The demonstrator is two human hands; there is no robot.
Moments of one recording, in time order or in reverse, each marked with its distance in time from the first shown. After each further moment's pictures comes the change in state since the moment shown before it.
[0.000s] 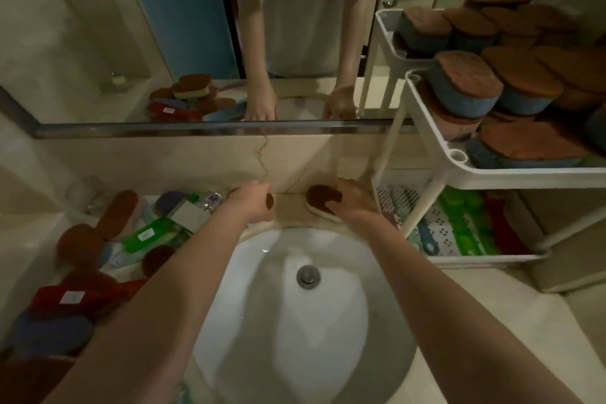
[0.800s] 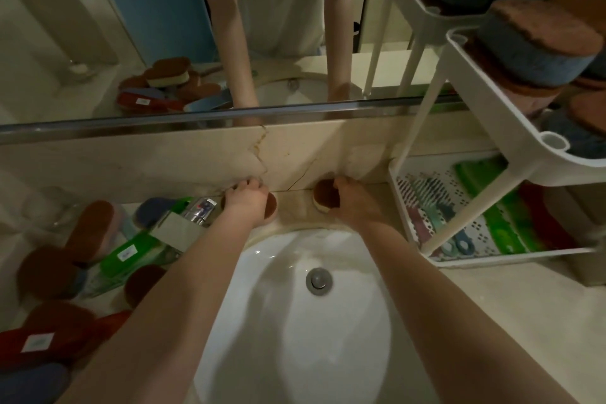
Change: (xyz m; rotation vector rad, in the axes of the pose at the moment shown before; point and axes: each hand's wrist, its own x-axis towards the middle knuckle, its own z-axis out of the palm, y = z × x) left_hand 0.074 -0.037 0.046 0.363 0.002 0.075; right_hand 0.048 0.012 0.052 -0.138 0.020 -0.024
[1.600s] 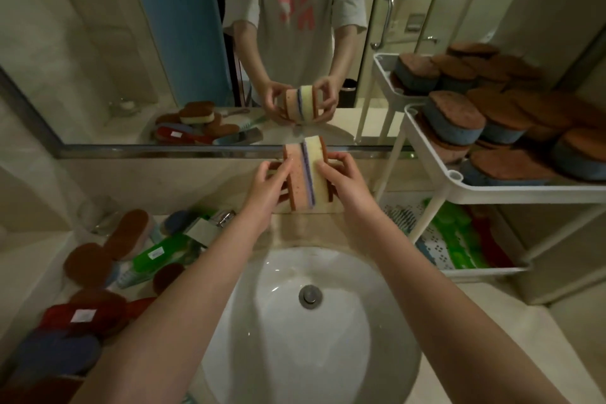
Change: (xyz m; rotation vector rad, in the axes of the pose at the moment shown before) left_hand -0.114 0.041 -0.113 -1.809 0.323 -0.050; right_hand -0.100 -0.095 -0.116 1.149 0.104 -0.129
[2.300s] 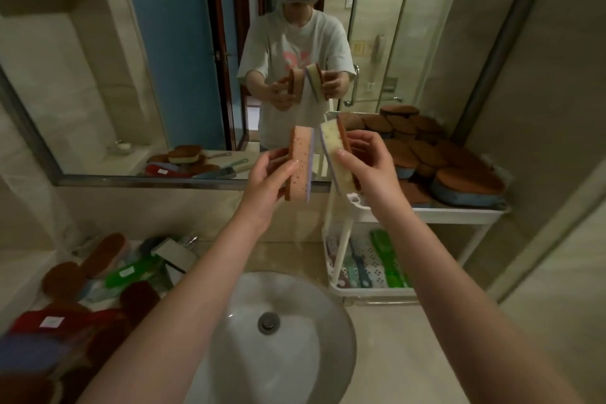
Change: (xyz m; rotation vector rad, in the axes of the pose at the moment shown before) left_hand -0.111 0.085 0.098 -0.160 -0.144 0.328; right_hand -0.090 -0.135 -0.113 -0.115 0.105 -0.406
